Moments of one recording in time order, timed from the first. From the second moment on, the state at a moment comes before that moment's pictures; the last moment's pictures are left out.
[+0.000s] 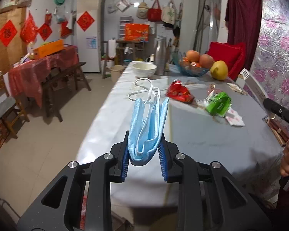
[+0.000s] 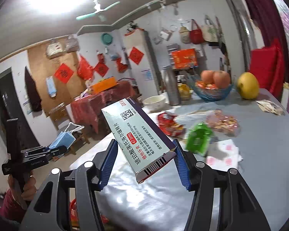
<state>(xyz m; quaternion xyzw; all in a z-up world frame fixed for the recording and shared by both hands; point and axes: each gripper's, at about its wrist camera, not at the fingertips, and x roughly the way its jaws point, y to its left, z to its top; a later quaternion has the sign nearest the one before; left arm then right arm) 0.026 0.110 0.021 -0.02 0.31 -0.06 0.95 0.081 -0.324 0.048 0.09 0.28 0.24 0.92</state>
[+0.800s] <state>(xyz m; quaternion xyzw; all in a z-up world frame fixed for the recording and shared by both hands) -0.064 0.294 -0.138 -0.08 0.49 0.10 0.86 0.031 -0.120 0.022 -0.01 0.39 0.39 0.83</state>
